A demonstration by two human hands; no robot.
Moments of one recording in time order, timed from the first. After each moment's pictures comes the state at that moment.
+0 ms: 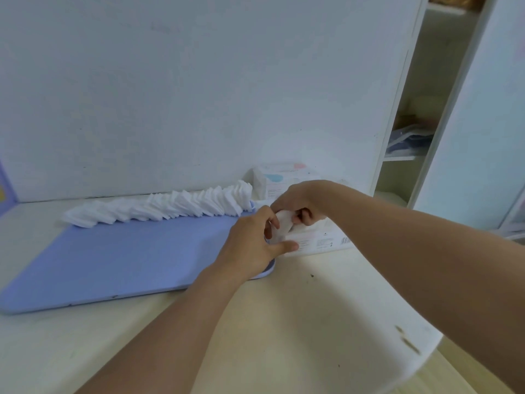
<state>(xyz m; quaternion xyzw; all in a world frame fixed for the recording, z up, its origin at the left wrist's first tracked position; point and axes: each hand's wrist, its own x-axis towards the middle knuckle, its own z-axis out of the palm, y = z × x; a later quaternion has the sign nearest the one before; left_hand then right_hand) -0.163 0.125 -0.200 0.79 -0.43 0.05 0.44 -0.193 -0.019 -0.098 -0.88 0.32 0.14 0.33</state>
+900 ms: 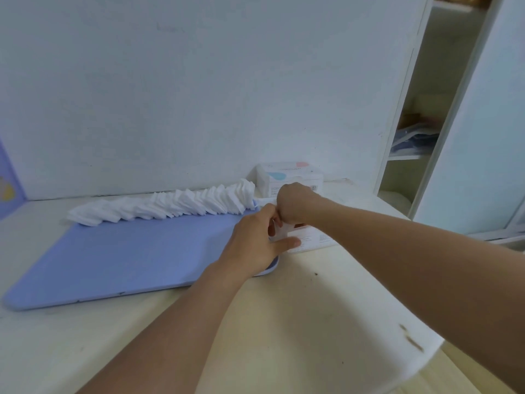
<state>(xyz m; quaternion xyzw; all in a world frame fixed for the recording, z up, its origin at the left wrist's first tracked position) -0.159 0.123 -0.202 0.79 -0.44 0.06 0.42 -0.187 -0.004 -0.120 -0.98 0.21 0.00 0.01</state>
